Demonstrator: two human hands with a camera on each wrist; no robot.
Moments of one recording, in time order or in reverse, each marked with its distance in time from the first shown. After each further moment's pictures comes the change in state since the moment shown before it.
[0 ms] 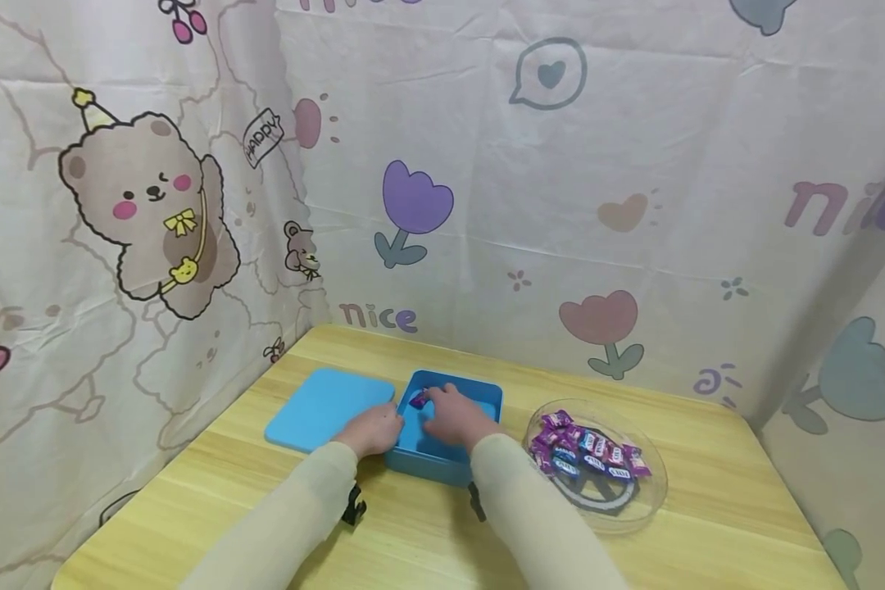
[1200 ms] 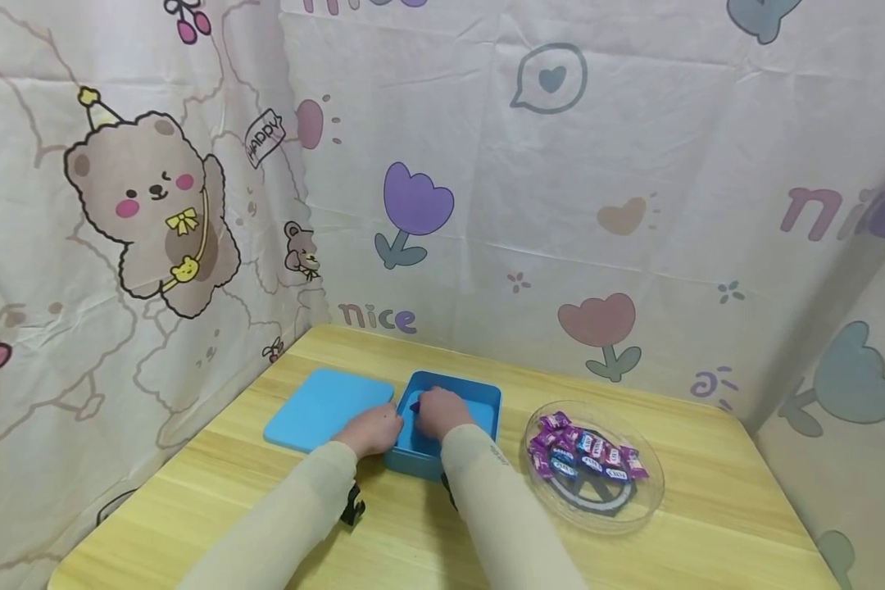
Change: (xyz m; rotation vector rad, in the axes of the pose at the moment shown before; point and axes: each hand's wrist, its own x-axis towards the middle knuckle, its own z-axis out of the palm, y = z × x) left_hand -0.003 0.002 -0.001 0.043 0.000 0.013; right_hand 0.034 -0.015 0.019 -0.182 -0.001 0.098
